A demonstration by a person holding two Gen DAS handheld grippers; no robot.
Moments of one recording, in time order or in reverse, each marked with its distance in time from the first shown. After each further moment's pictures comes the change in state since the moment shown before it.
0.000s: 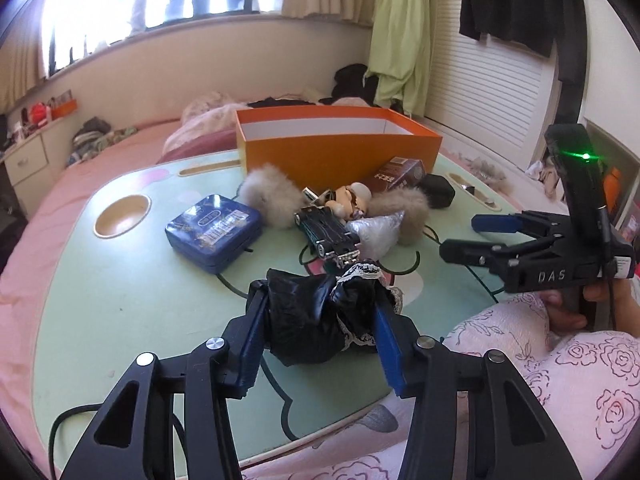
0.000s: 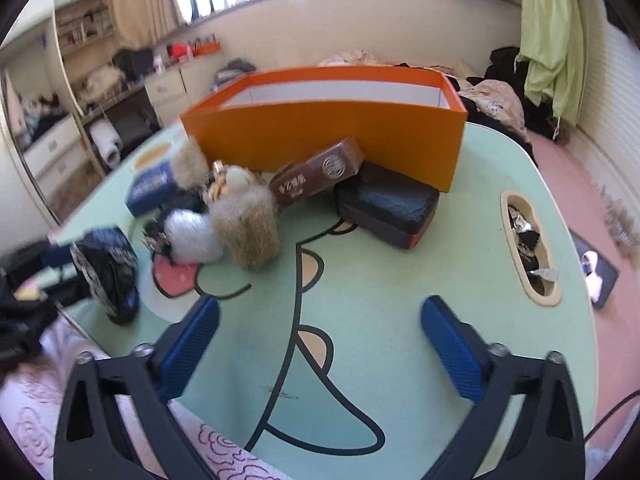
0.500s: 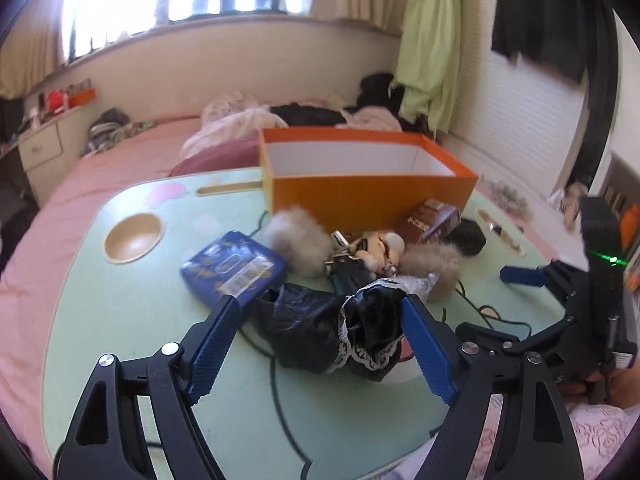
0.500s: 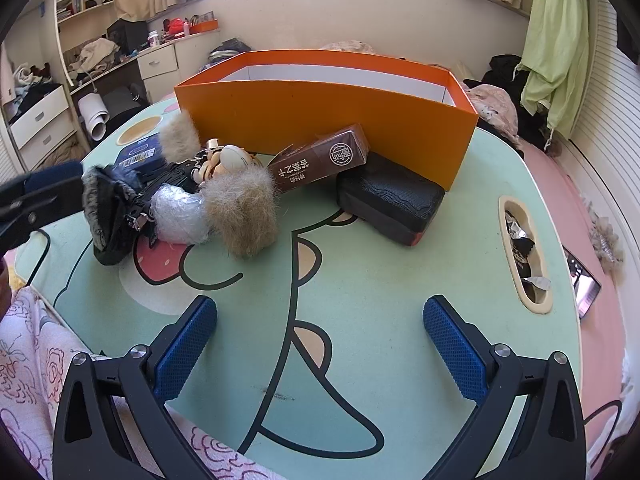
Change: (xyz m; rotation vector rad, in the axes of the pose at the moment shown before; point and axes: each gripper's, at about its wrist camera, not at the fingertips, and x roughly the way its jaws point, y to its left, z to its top) left arm 0.019 0.011 0.041 -0.052 0.014 0.057; right arm 0.017 0.010 -0.001 -0.089 0.061 -0.105
